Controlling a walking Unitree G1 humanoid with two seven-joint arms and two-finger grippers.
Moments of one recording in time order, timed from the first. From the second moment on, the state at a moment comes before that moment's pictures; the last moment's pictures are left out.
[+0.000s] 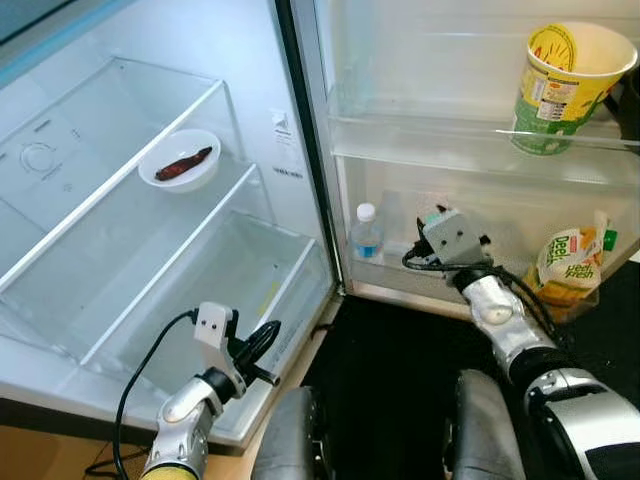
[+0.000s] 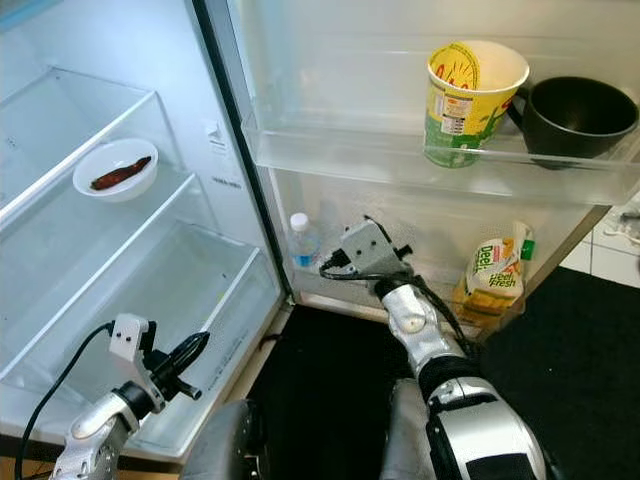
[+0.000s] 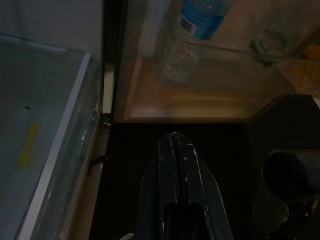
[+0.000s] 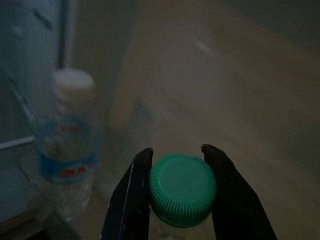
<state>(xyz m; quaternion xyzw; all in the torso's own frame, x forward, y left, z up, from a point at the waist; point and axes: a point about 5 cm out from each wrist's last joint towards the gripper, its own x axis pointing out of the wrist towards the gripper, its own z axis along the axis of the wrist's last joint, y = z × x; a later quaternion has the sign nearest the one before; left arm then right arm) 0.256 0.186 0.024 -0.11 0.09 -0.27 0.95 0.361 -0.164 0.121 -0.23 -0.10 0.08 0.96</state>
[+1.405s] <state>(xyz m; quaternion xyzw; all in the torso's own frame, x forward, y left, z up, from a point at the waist) 0.263 0.167 0.053 -0.09 0.04 -0.35 0.93 0.356 -0.266 0.136 0.04 -0.07 -0.27 0.96</state>
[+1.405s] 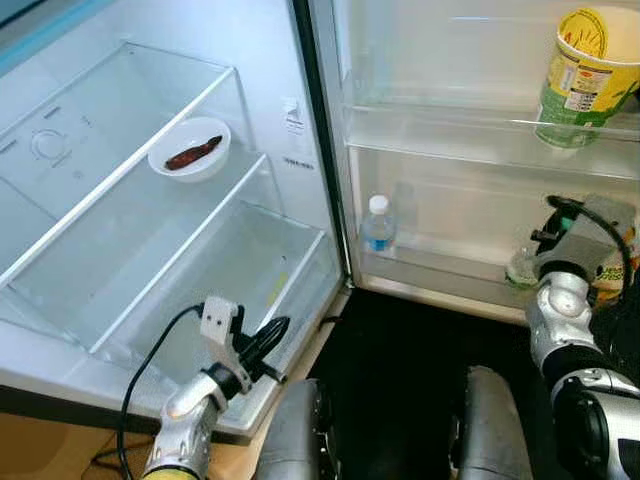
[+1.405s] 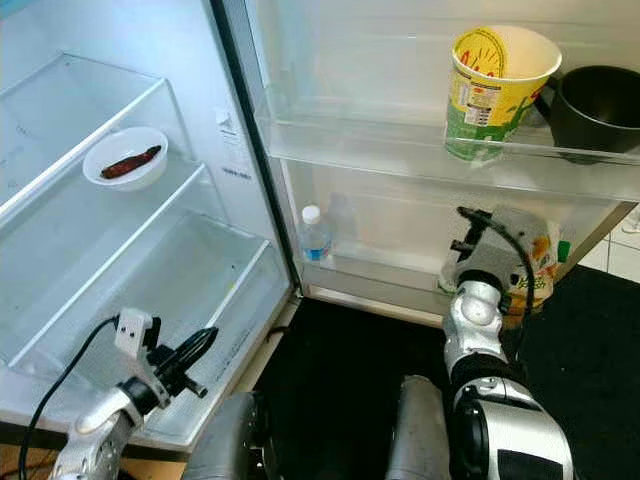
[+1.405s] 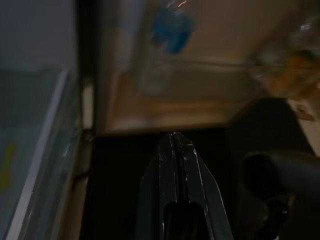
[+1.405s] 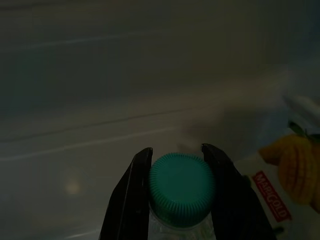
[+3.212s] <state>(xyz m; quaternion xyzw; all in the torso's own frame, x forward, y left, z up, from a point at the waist) 0.261 0.148 0.069 -0.04 0.03 -0.44 0.90 0.362 -0.231 0.127 -0.05 -0.05 -0.16 0.99</state>
